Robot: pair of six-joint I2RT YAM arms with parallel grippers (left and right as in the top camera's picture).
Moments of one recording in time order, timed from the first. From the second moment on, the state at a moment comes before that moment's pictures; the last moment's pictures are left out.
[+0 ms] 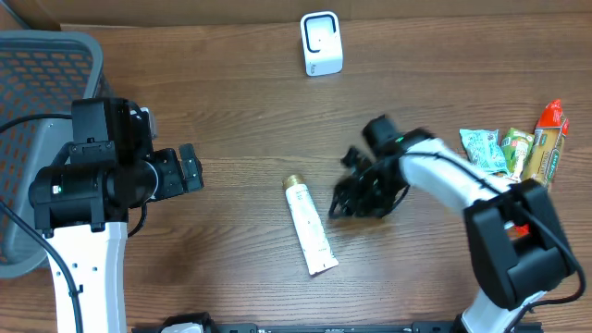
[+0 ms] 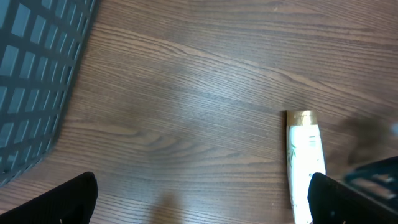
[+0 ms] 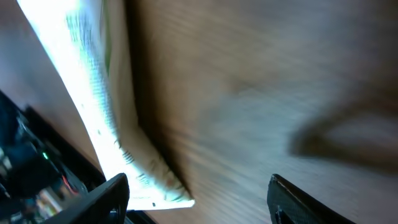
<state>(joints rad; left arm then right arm) 0.10 1.24 1.49 -1.39 0.04 -0.19 0.45 1.87 1.13 -0.85 -0.62 0.16</state>
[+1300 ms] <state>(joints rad) 0.10 1.24 1.49 -1.39 0.04 -0.19 0.73 1.84 1.25 -1.02 0.06 0.42</state>
